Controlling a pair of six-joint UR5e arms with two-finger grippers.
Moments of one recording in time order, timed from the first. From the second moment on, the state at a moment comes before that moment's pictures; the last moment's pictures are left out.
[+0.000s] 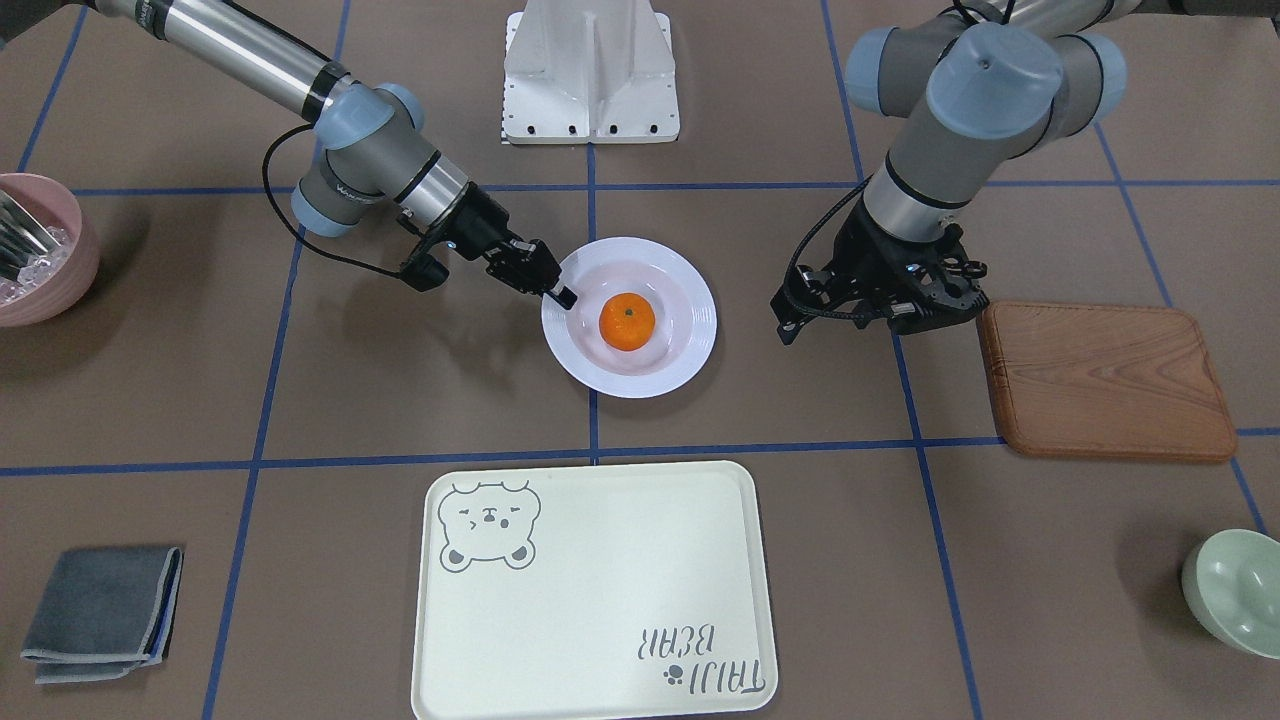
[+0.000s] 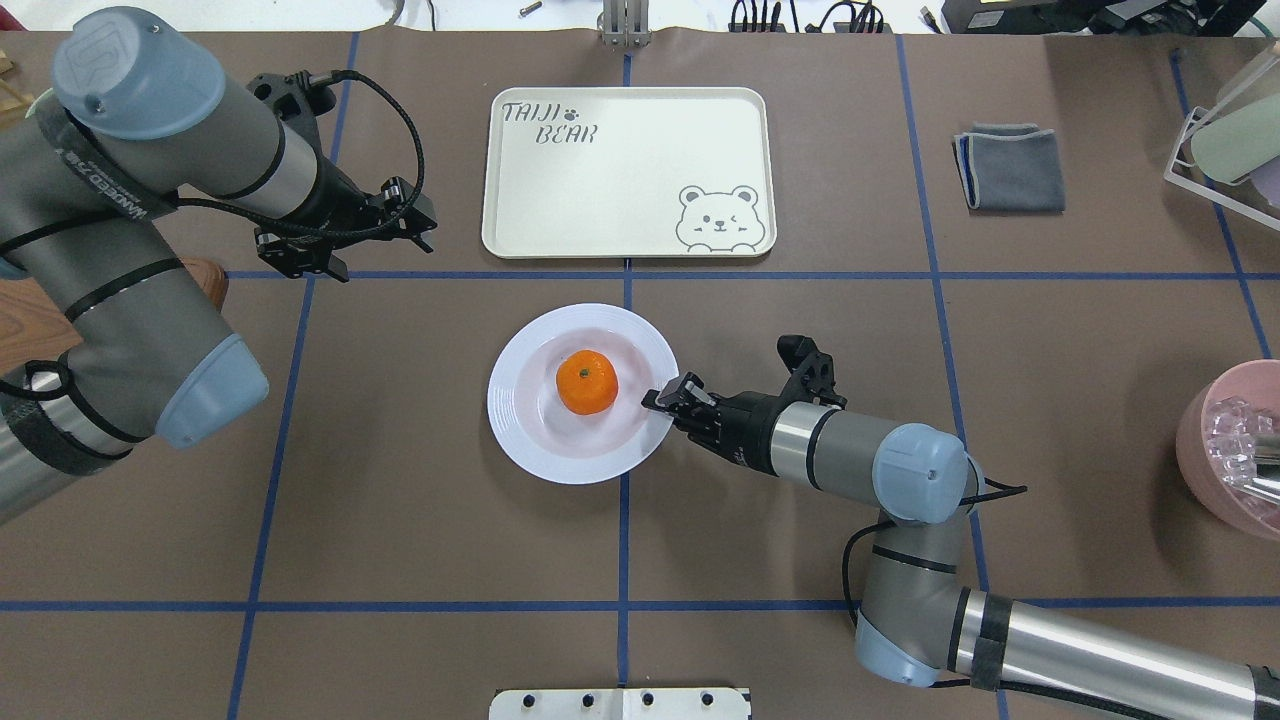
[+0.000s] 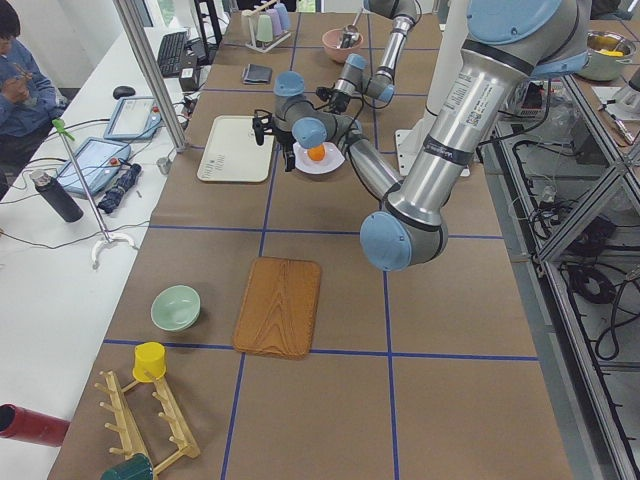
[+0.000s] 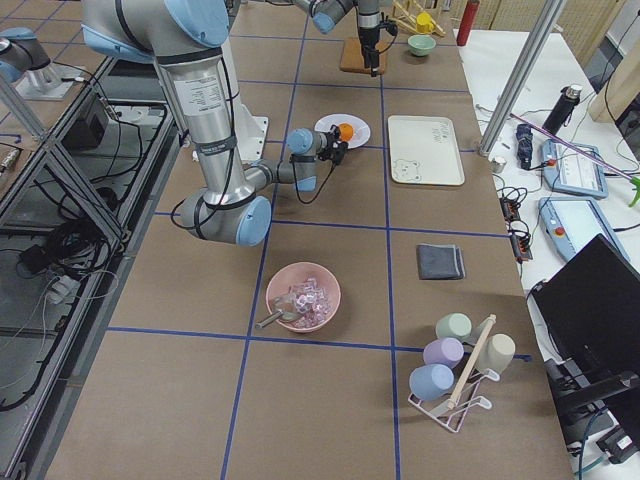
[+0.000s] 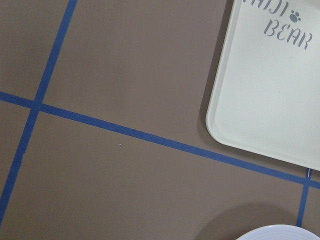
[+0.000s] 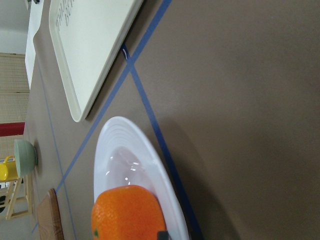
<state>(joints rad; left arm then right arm) -0.82 -2.06 -1.79 -1.72 -2.08 -1.33 0.36 -1.13 1.41 -0.22 1.52 1.99</state>
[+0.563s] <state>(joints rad) -0.83 -2.06 -1.79 -1.72 -2.10 -1.33 0.40 -1.14 1.42 -0.08 1.49 2.05</state>
